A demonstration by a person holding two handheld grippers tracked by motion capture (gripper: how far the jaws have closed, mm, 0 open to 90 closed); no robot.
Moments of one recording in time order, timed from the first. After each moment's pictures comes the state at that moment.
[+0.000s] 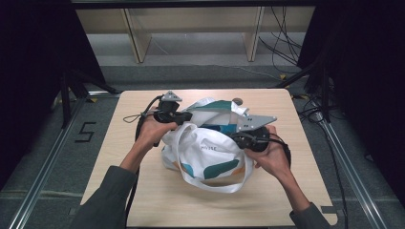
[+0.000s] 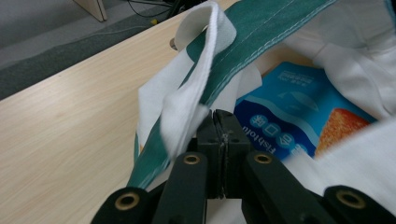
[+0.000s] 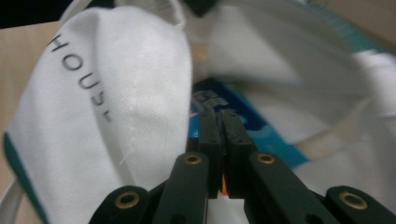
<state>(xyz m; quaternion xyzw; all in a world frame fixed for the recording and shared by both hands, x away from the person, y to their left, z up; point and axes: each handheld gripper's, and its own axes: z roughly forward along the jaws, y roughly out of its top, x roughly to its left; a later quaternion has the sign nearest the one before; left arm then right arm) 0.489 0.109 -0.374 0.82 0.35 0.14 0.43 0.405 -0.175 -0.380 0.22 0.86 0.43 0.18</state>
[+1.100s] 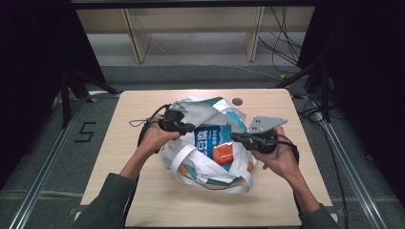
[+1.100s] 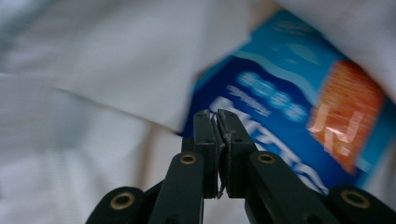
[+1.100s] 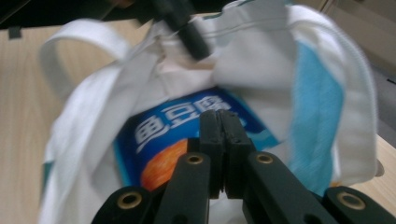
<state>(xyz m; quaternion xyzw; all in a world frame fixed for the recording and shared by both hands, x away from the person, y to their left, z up) 0.465 0.098 -0.400 0.87 0.30 0.09 0.39 0.403 -0.192 -0.370 0.19 0.85 0.45 0.19</state>
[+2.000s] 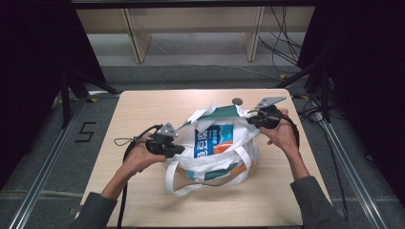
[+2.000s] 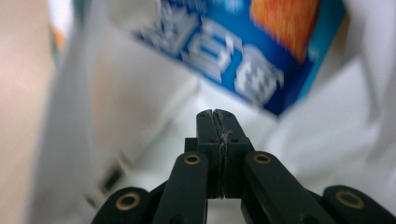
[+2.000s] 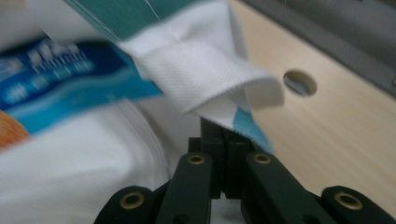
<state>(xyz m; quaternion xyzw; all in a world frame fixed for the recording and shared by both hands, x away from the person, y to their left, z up) 0.427 0.129 -0.405 0.88 0.26 0.10 0.38 0.494 -0.235 -0.402 0.33 0.85 0.37 0.19</state>
